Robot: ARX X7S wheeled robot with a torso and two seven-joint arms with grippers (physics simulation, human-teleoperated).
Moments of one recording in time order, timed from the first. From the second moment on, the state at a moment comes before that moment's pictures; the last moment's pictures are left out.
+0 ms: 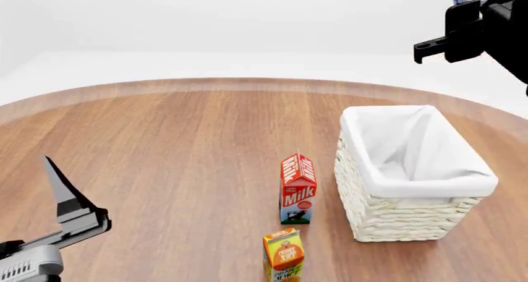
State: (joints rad) left arm 0.21 -0.37 -0.04 0.63 -0.06 0.11 -0.61; right arm 1.54 0.85 -0.64 -0.15 1.31 1.19 0.69
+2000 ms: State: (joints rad) left arm 0.19 -0.39 0.01 0.59 -0.06 0.10 -0.62; right arm 1.27 0.61 -0.84 0.66 1.01 0.83 0.27
